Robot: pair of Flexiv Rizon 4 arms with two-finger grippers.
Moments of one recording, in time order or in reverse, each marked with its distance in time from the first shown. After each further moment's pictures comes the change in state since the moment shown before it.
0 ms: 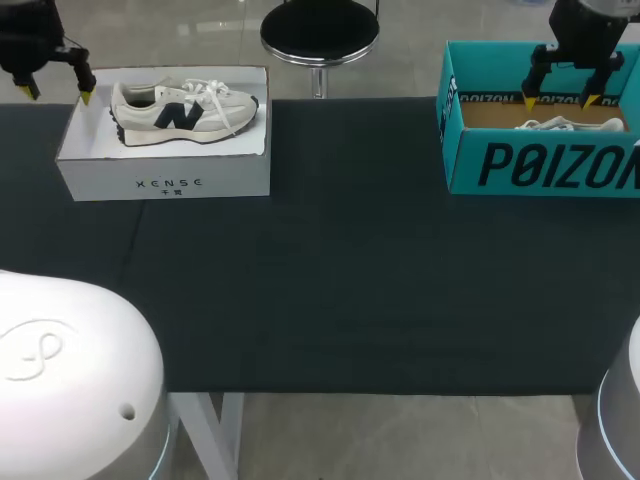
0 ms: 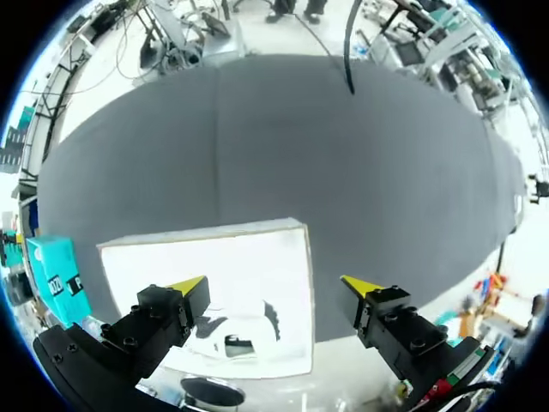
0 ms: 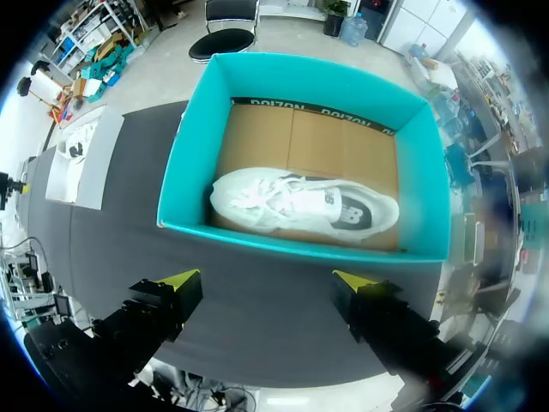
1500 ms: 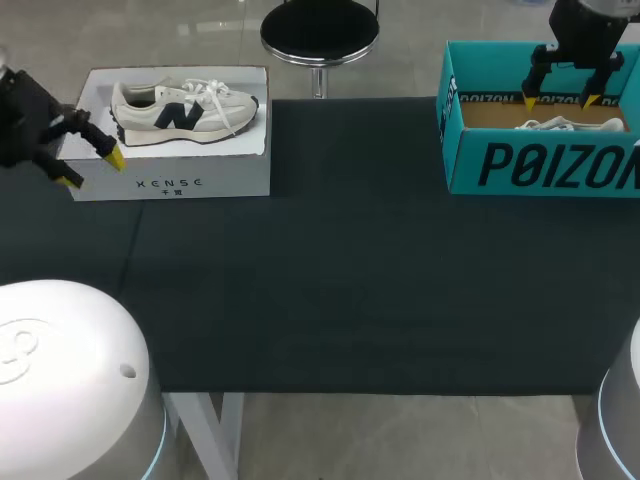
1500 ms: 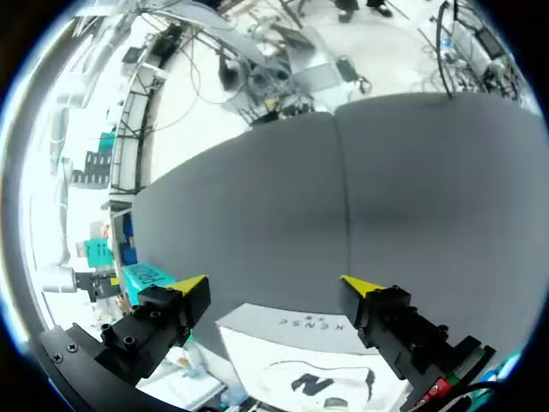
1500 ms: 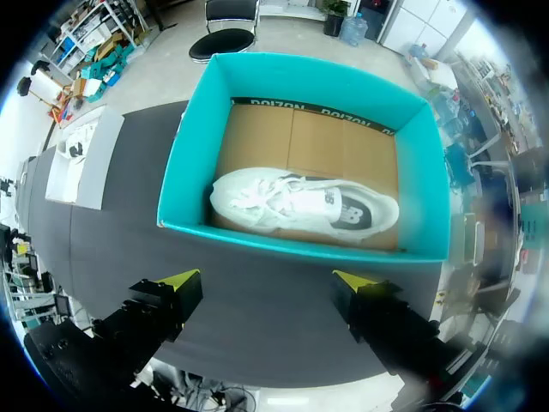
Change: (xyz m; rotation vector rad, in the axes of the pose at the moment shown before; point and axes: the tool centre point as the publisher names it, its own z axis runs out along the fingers) left arm -0.104 -0.164 -0.005 0.009 -0.546 0.048; right arm 0.000 0.000 0.000 0.000 0.001 0.000
